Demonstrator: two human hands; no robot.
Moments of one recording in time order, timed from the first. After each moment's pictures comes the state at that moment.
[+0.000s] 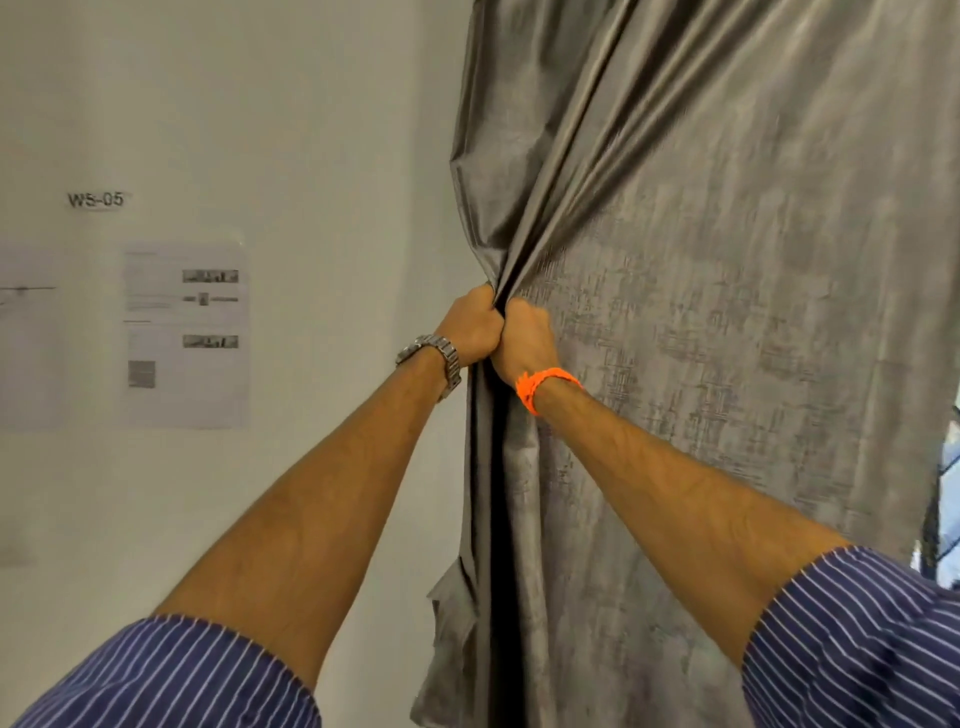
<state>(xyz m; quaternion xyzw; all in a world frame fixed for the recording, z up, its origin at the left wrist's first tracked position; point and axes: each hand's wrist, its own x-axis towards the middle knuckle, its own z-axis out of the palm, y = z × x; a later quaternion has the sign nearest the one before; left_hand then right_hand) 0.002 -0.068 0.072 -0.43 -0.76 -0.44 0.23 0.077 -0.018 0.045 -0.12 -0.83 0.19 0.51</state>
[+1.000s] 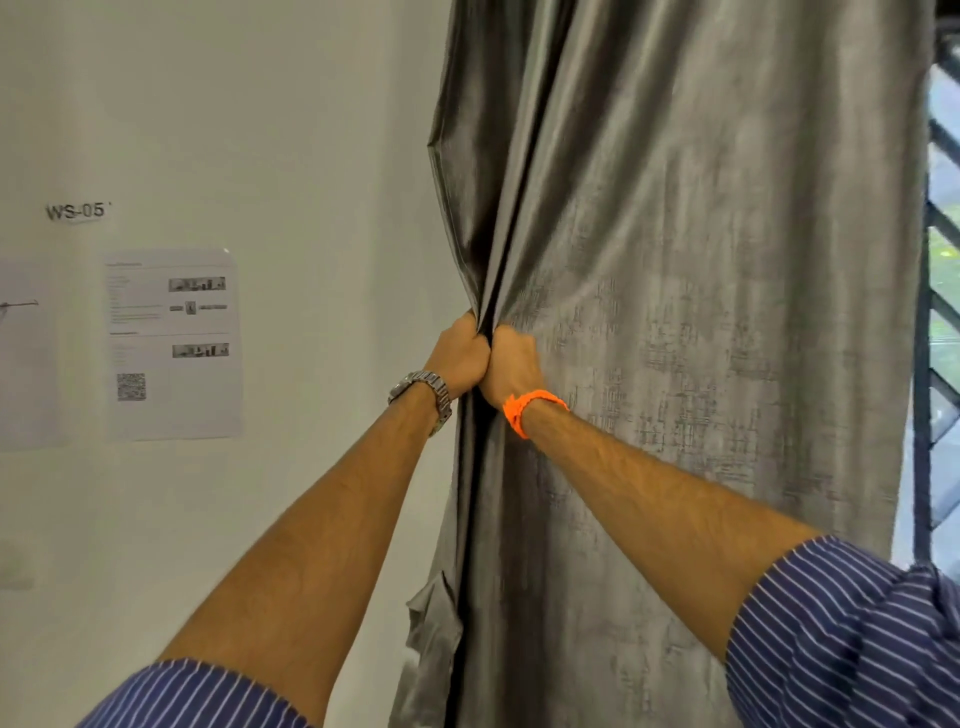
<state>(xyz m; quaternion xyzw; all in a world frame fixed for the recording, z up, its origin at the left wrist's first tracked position) -0.008 -0.069 0.035 -0.43 -0.74 -0.49 0.17 0.059 -0.015 0.020 -0.15 -0.85 0.19 0.47</state>
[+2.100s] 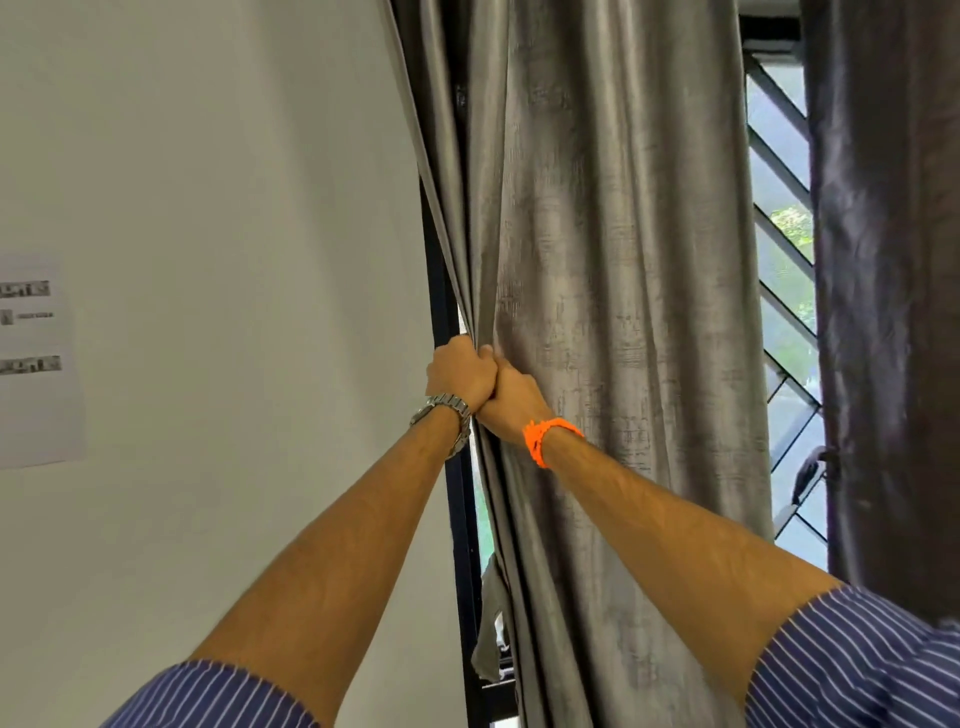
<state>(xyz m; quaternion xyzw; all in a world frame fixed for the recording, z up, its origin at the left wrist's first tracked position) 0.104 0.056 0.004 -0.38 -0.78 -0.46 0.21 0.152 0.116 -0.023 -0.21 -0.87 0.22 0.38</state>
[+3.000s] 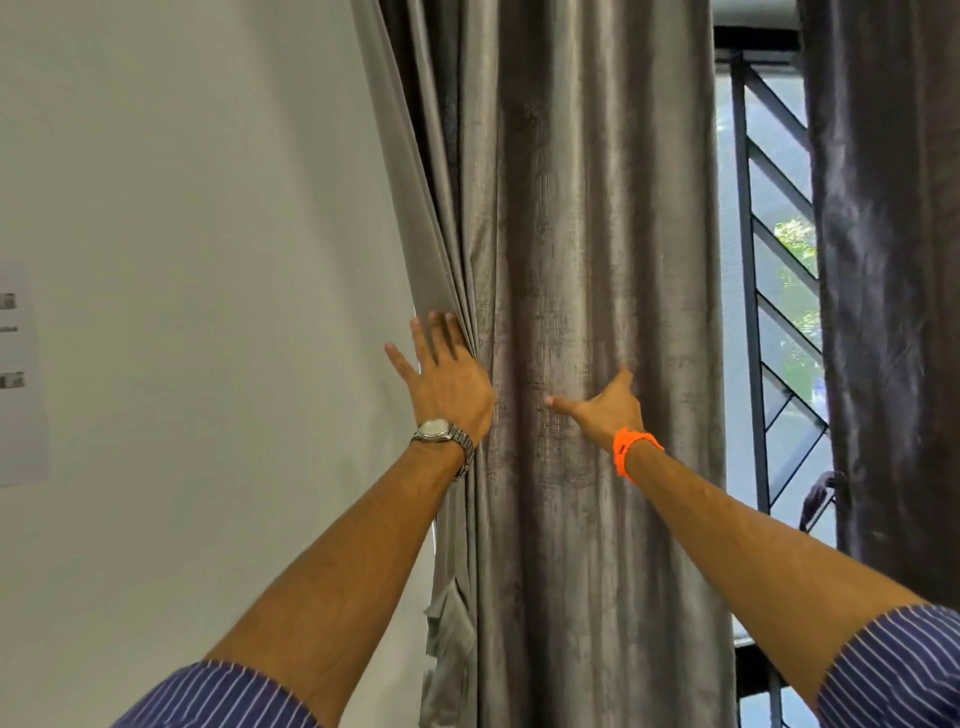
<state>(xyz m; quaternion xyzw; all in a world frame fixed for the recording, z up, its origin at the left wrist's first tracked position) 0.075 0.102 -0.005 -0.32 -0.83 -0.19 0.42 0.200 0.237 -0.038 -0.28 -0.71 0.41 0.50</state>
